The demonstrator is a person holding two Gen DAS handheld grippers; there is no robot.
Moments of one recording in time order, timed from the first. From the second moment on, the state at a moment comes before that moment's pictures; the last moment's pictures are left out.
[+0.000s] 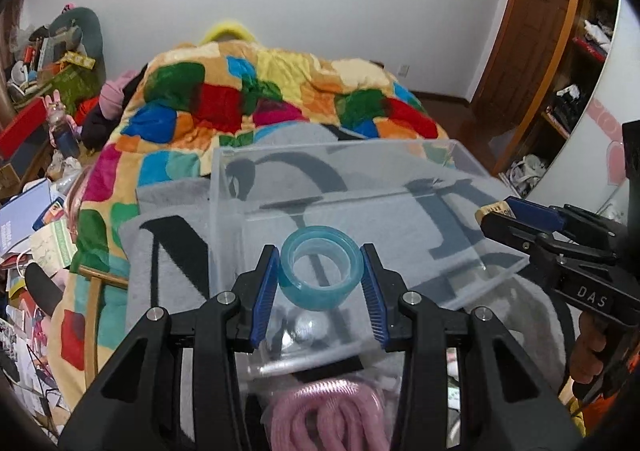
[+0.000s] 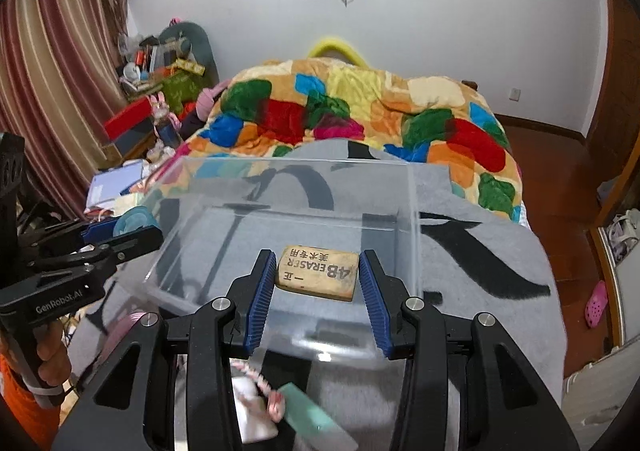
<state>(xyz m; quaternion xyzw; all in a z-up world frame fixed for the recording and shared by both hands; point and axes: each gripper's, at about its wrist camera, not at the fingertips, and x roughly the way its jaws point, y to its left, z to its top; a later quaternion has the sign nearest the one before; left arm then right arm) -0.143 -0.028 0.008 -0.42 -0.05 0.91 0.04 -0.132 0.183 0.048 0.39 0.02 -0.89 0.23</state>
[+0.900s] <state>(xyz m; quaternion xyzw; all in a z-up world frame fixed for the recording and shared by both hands) -0.108 -0.023 0.036 -0.38 -0.03 0.92 0.03 -0.094 0.166 0.070 0.35 0.07 -0.90 0.25</state>
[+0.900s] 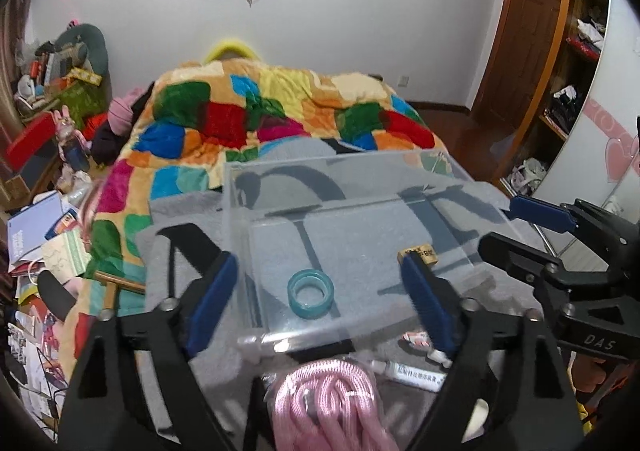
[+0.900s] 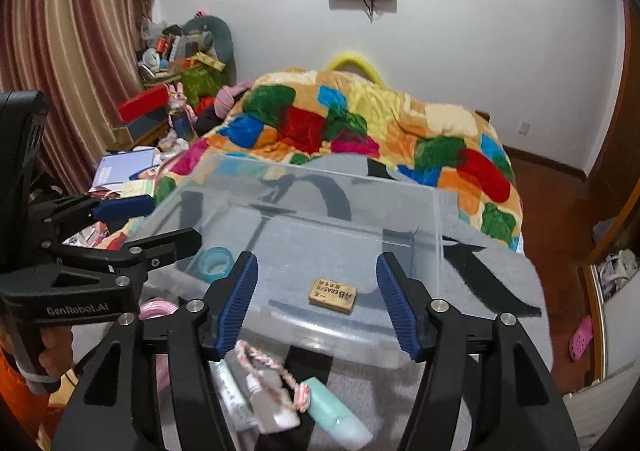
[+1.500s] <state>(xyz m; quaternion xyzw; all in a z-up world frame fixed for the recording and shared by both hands) -0.038 -0.023 -0.008 -0.41 -0.03 0.91 0.03 -0.008 0.181 0.027 0.36 0.05 -0.88 0.29</state>
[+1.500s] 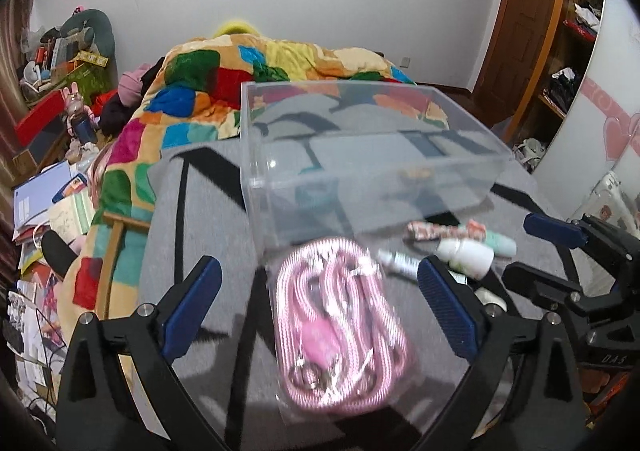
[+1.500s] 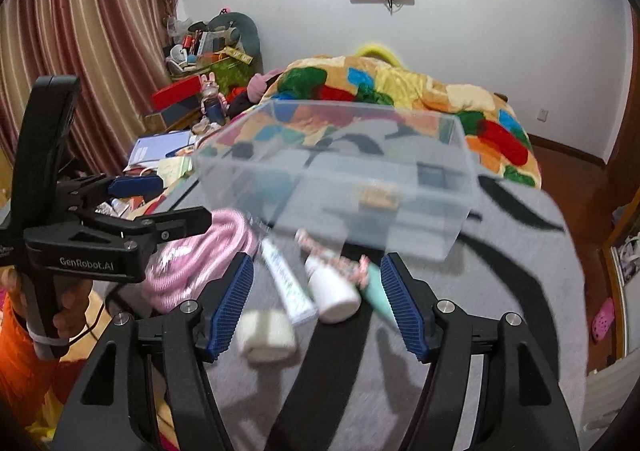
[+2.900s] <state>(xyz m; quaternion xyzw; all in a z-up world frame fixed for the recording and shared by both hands) 0.005 -0.030 0.000 -0.35 -0.05 0.93 0.04 0.005 0.194 0.022 0.36 0.03 -0.89 0.29</state>
